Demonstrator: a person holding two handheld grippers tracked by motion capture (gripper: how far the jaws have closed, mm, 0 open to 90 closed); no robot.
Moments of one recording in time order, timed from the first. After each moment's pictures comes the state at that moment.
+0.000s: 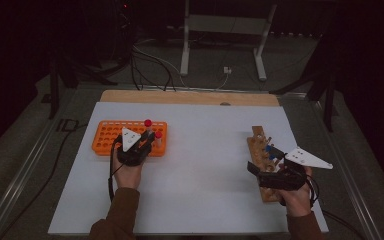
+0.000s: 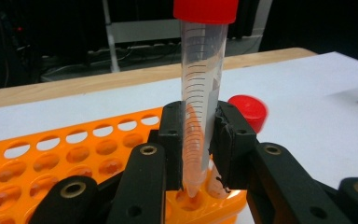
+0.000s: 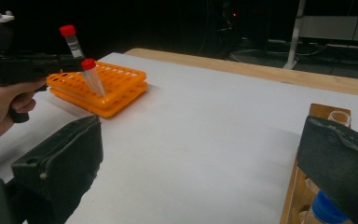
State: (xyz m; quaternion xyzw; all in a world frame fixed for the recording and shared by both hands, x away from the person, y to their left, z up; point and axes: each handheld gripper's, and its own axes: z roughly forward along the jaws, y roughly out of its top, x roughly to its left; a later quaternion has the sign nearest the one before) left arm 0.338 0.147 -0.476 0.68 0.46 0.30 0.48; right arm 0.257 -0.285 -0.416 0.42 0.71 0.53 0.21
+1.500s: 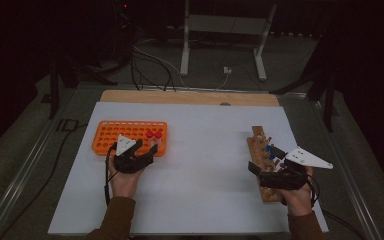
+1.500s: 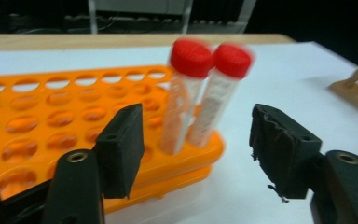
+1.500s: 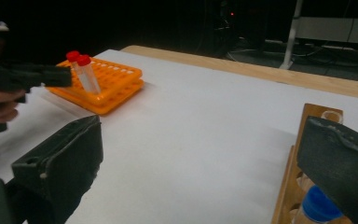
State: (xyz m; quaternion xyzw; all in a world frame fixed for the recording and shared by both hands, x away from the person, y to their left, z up) left arm 0.318 0.158 -0.480 0.68 0.49 0.22 0.50; right arm 0.259 -0.288 -0.416 0.41 0.71 0.52 0.22
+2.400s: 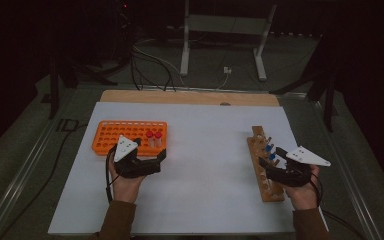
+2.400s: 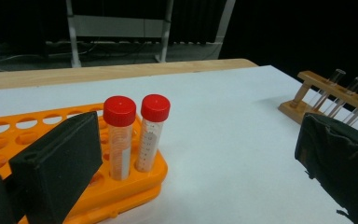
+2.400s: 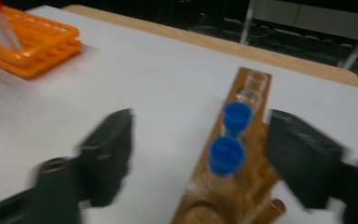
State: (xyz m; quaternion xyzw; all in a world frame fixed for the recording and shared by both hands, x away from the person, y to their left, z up) left arm 0.291 0.143 -0.447 0.68 0.45 0.23 0.53; right arm 0.275 -0.313 -0.440 0.44 0.73 0.43 0.28
